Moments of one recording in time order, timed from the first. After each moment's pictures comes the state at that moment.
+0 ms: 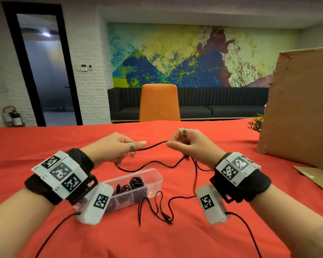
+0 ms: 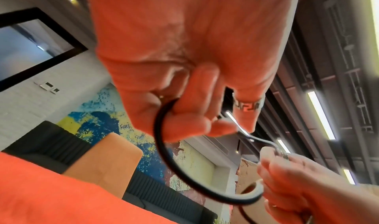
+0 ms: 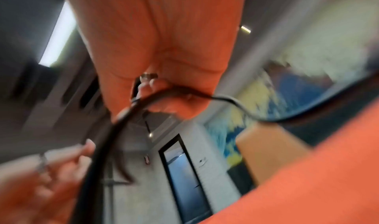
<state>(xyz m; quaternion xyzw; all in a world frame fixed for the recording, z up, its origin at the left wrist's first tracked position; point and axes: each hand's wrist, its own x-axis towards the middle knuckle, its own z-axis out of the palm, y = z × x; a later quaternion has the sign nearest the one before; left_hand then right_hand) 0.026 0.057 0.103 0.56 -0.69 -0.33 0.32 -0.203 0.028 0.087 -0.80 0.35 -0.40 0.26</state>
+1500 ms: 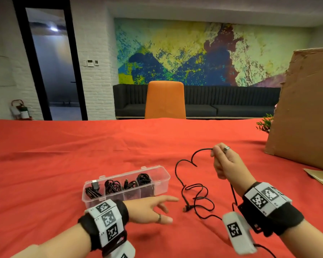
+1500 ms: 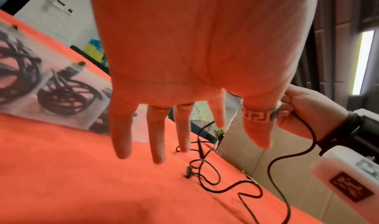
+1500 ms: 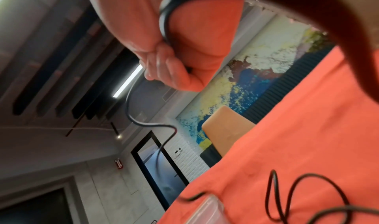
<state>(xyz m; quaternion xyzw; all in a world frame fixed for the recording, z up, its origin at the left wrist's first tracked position) -0.002 0.061 -0.034 0.48 -0.78 -0.40 0.05 -0.241 0.031 0.029 -0.62 0.42 -0.54 0.38</state>
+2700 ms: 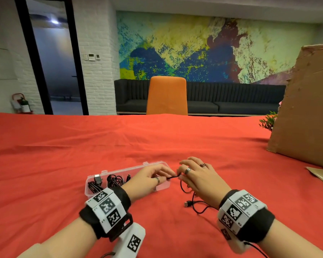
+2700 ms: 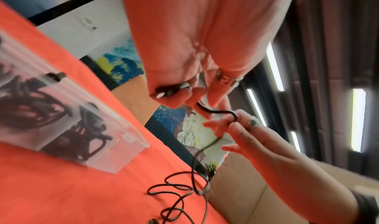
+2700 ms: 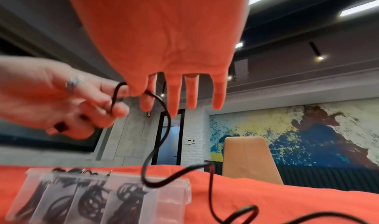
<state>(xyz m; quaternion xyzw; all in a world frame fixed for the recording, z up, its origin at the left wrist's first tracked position) -0.002 0.053 -0.008 0.48 -0.68 -0.42 0.37 -0.196 0.035 -0.011 -0.88 0.43 -0.18 -0.13</state>
